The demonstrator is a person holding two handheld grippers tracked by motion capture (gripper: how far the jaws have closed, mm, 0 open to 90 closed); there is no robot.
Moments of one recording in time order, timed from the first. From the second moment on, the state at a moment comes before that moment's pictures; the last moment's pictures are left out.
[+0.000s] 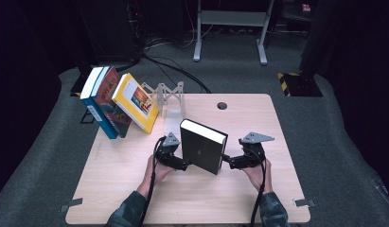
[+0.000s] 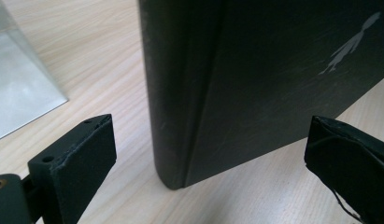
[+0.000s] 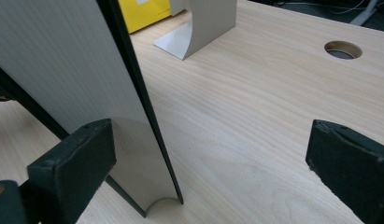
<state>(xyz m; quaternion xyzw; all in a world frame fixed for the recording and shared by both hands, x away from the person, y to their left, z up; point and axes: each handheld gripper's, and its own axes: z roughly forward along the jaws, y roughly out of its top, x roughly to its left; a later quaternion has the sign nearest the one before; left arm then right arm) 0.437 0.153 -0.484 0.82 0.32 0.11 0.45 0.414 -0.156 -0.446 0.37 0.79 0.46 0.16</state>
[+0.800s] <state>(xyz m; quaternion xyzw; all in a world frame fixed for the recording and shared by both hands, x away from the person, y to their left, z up) 0.420 0.152 -0.484 0.82 0.32 0.12 0.47 0.432 -0.160 -0.448 0.36 0.80 0.46 0.14</state>
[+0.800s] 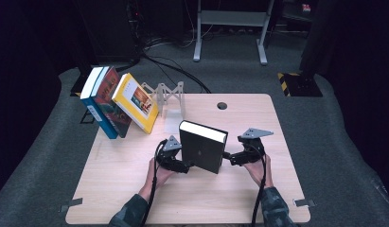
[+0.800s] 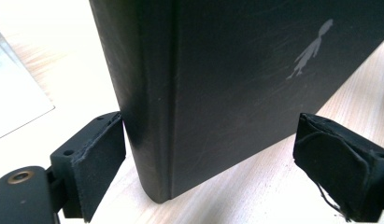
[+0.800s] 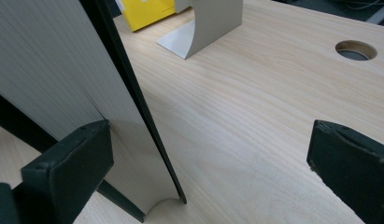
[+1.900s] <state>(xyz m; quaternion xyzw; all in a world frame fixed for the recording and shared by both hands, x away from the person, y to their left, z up) 0.405 0.162 -0.483 0.80 0.32 0.14 0.49 0.455 -0.155 -0.450 0.38 0.78 0.48 0.14</state>
